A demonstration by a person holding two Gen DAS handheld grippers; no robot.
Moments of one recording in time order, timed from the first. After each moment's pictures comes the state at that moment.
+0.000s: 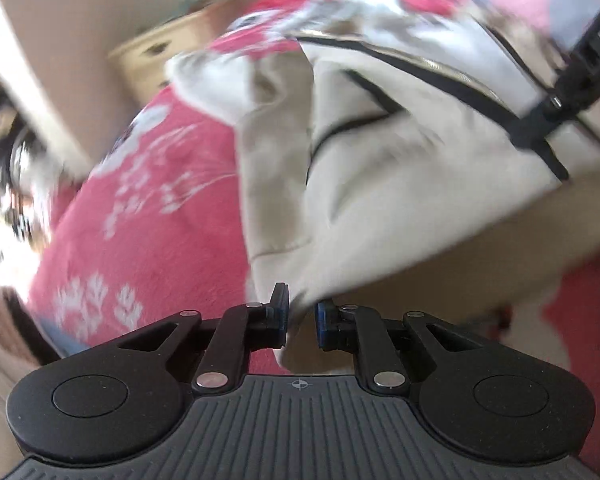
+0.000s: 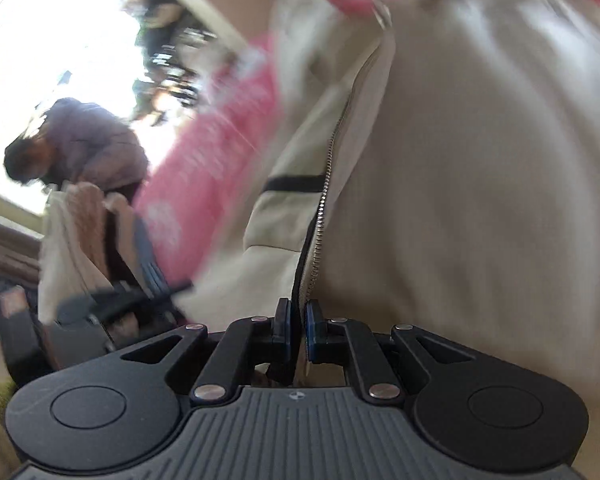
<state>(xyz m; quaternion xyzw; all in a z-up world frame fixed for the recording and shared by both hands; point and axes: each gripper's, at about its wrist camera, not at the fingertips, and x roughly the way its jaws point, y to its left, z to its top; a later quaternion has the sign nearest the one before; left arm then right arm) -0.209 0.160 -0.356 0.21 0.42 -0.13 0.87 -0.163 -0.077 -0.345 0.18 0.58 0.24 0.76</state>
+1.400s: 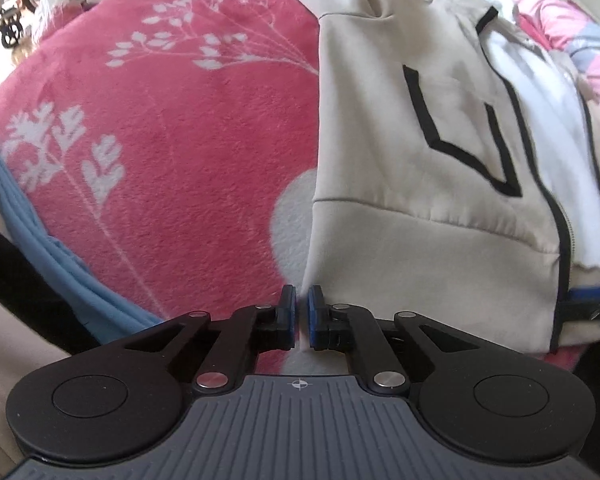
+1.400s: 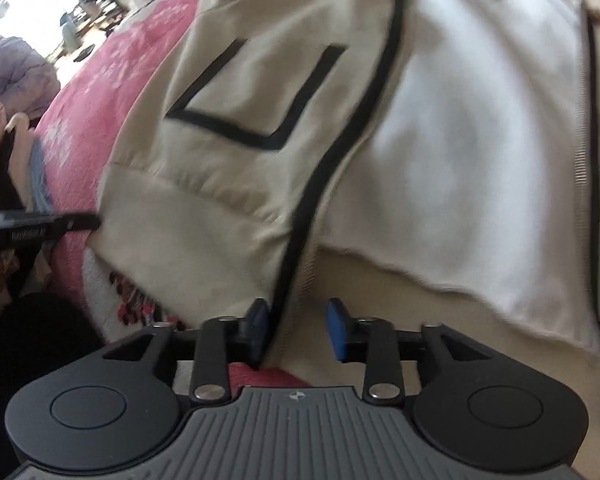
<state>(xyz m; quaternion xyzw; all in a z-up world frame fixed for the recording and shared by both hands) -0.159 0.241 -0.393 -0.04 0.56 -0.07 0.82 -0.164 -0.079 -0.362 0.03 0.61 0.16 0.78</state>
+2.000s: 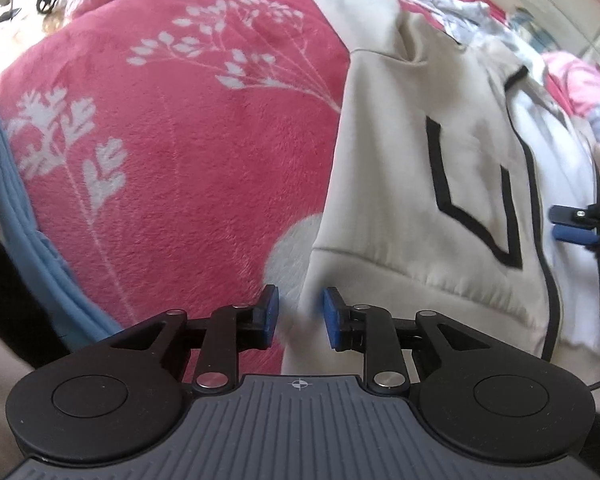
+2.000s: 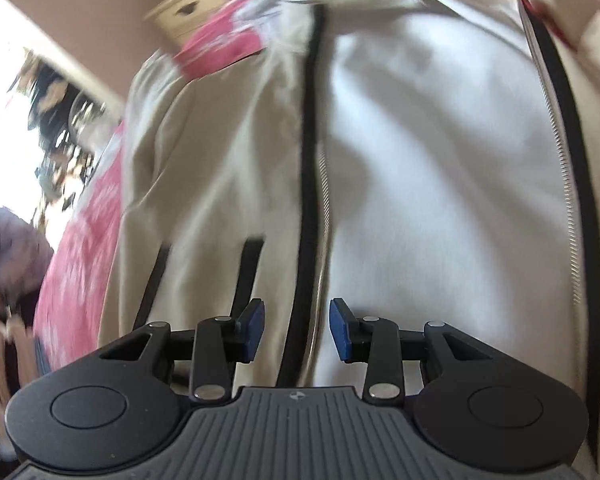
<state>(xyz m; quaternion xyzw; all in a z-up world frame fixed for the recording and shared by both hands) -0.135 0.245 -0.397 -0.14 0.53 -0.03 0.83 -0.038 -0.119 -0.385 0.22 0.53 0.10 0.81</state>
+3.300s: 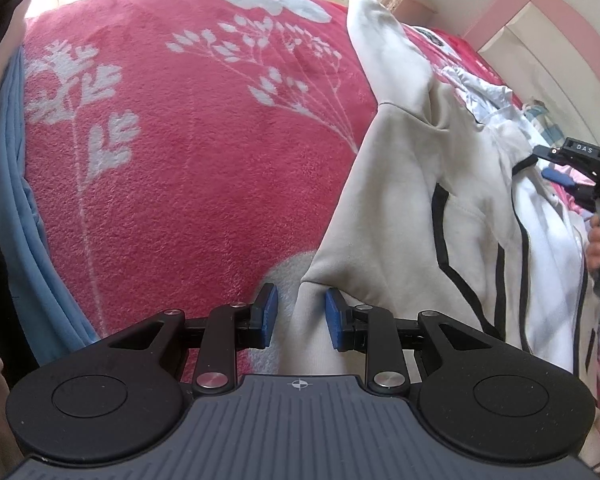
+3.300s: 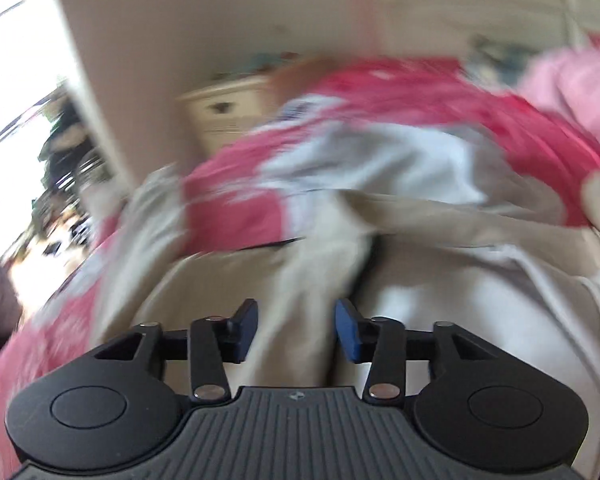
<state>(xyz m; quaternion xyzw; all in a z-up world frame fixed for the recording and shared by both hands) -0.145 0.251 -0.415 -0.25 0.46 0.01 0.85 0.094 -0.110 -0.333 0.13 0.37 0.09 0.91</state>
